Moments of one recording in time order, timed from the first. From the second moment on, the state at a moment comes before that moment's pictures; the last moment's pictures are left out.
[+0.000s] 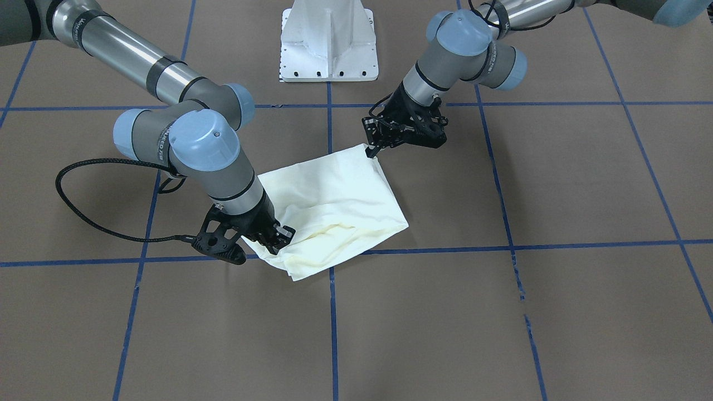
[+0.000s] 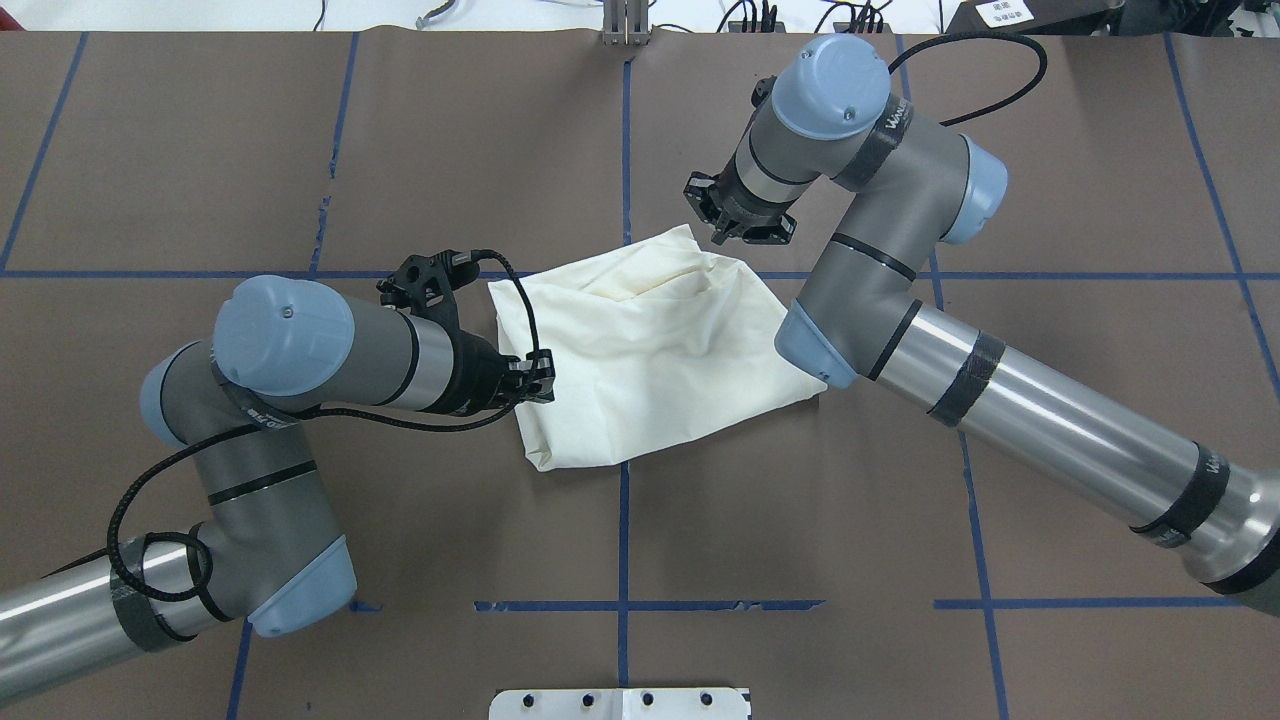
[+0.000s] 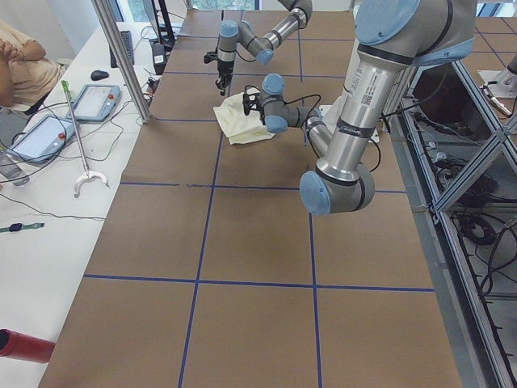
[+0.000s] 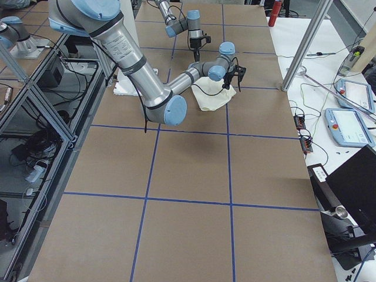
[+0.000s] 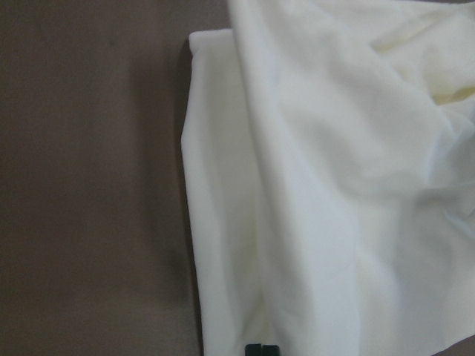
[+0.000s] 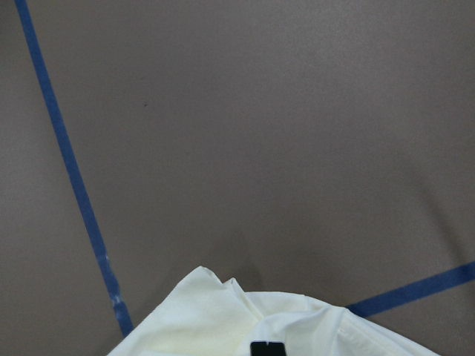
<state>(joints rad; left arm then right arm) -0.51 -2.05 -1.74 -2.18 -1.88 -1.54 0.75 -0.81 1.33 -1.21 1.99 1.51</state>
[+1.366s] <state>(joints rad) -0.51 -1.98 -1.66 -2.13 -1.76 -1.40 0.76 -0.87 1.39 -1.21 1.99 1.51</state>
